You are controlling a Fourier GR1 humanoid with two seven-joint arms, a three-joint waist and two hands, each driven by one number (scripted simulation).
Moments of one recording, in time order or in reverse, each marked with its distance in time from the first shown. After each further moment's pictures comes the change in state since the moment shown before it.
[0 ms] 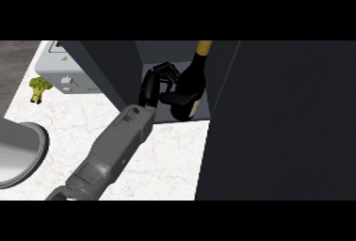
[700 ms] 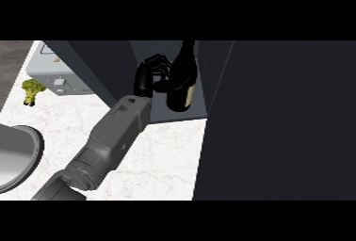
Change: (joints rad) left arm -0.138 0.009 0.106 0.229 0.077 -0.002 -0.061; right arm 0.039 -0.002 -0.001 0.005 -0.016 0.030 -0.051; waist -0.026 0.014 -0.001
